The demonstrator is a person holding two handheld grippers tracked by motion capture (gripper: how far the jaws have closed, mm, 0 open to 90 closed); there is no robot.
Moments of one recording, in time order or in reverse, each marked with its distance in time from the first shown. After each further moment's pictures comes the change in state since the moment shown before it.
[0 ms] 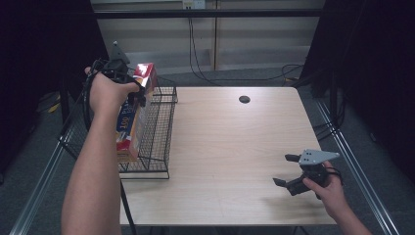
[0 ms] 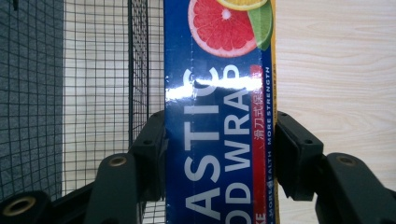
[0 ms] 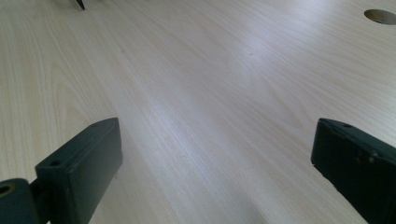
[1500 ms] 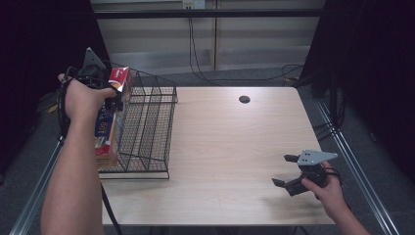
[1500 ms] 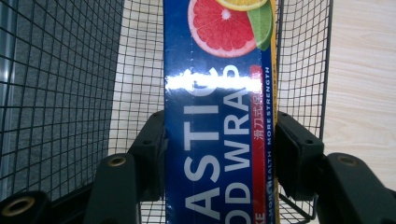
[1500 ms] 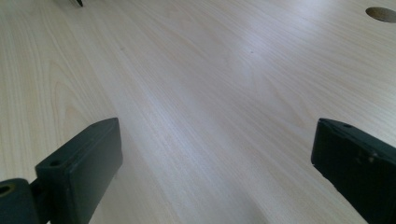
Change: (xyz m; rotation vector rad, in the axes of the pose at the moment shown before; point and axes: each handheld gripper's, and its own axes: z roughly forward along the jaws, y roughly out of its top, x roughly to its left) left arm 0.056 -0.009 -0.001 -0.017 0.066 -0.088; right arm 0.003 0.000 0.003 0.008 -0.016 -0.002
